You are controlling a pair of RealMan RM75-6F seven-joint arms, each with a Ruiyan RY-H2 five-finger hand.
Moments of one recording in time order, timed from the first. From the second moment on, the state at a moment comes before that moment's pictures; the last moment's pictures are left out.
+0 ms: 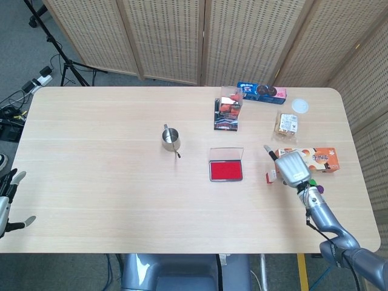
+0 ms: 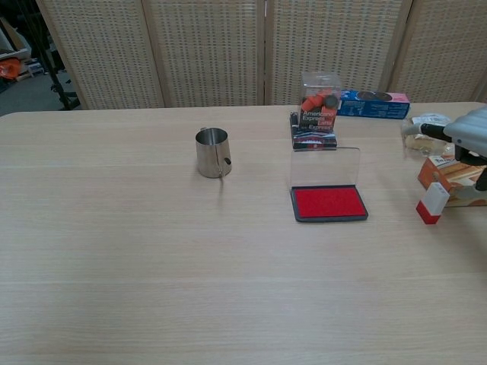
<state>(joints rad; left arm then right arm) -0.07 -1.07 -0.03 -1.63 1.41 1.39 -0.03 0.58 -1.52 0.09 -0.98 -1.47 0.99 -0.19</state>
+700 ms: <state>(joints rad) -0.07 -1.07 -0.02 -1.62 1.42 1.39 -0.04 0.62 -1.57 0.12 -0.98 -1.41 0.95 -0.28</state>
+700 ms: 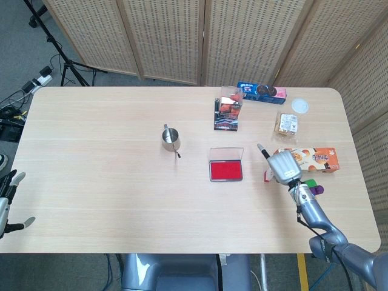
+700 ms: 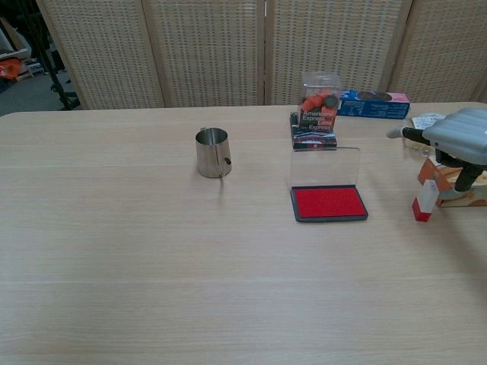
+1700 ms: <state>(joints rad) -0.07 -1.07 -0.02 -1.61 1.41 1.39 -0.05 0.65 -1.53 0.16 -1.16 -1.25 0.87 -0.35</state>
